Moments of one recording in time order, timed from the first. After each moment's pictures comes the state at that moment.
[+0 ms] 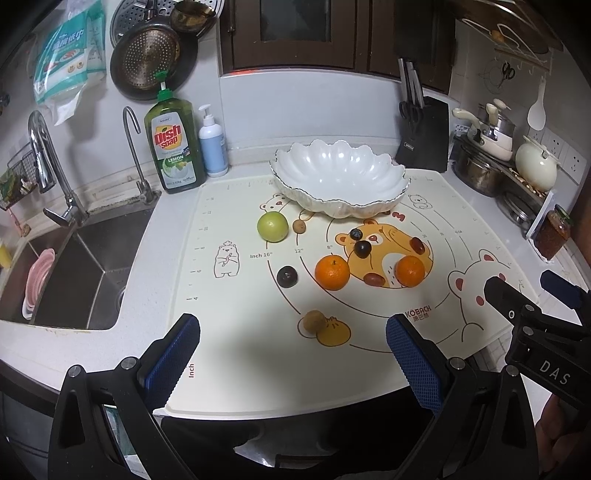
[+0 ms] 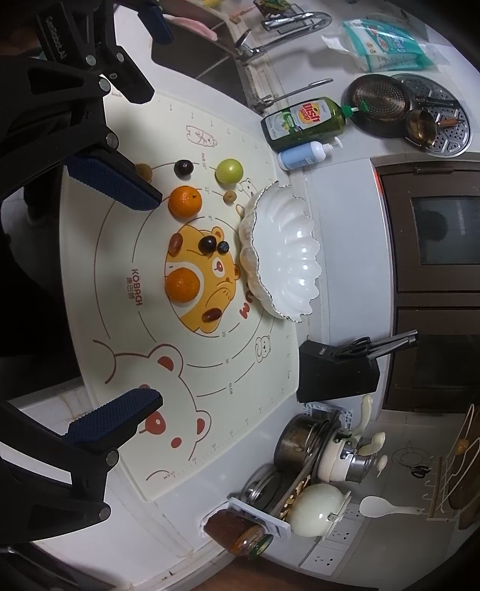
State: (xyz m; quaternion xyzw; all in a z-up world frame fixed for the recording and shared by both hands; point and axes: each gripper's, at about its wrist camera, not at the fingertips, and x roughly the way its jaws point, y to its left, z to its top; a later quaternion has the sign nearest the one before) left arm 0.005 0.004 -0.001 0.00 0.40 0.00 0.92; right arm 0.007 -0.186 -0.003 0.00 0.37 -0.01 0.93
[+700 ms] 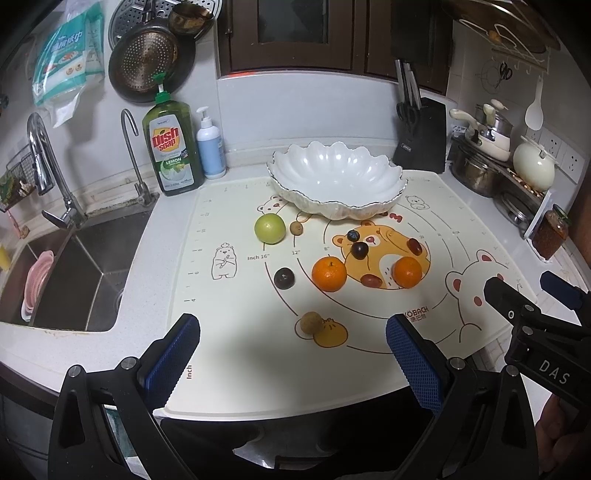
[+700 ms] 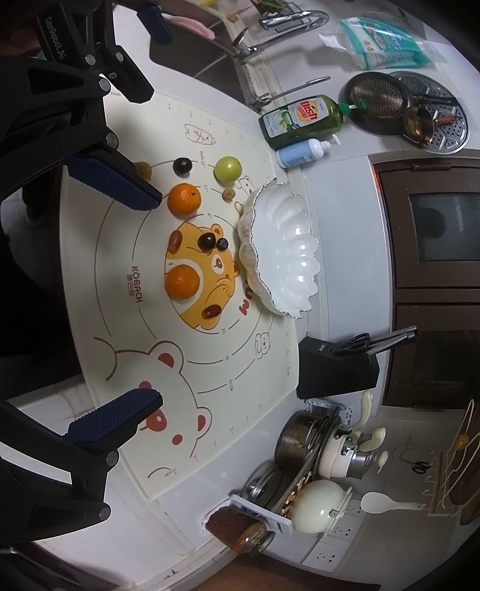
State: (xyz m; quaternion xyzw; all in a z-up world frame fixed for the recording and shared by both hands) left arm 0.003 0.001 0.000 0.00 0.40 -0.01 0.92; right arm 0.004 -0.187 -0.002 0.00 0.37 -0.01 0.93
